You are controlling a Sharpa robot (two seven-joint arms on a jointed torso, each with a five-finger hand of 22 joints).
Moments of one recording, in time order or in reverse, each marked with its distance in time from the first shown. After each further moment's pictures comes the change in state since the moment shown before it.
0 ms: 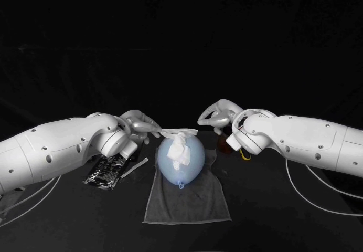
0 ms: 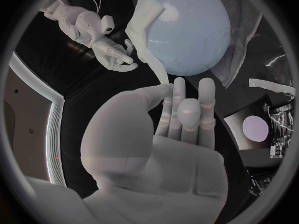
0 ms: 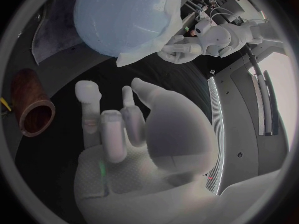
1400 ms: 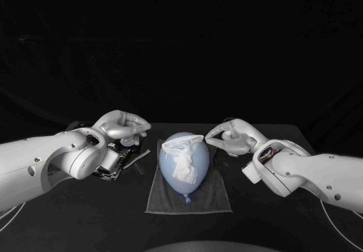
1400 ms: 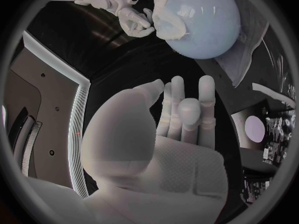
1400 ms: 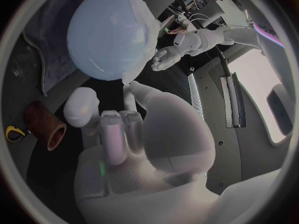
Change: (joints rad) left arm -0.089 -0.298 0.001 0.288 0.117 -0.090 0.374; left_hand 0.074 -0.074 -0.199 0.093 0.002 0.021 -0.018 0.080 -0.026 -0.057 -0.015 0.239 0.136 -0.015 -0.010 0.011 -0.011 0.010 0.006 0.009 -0.063 -0.063; right arm -0.161 -0.284 -0.001 0.402 -0.076 -0.167 0.224; right_hand 0.050 0.057 -0.036 -0.008 0.019 0.079 -0.024 -0.044 -0.022 0.014 -0.011 0.193 -0.001 0.000 -0.004 0.046 0.000 -0.009 0.142 -0.005 0.296 0.000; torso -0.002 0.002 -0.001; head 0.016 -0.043
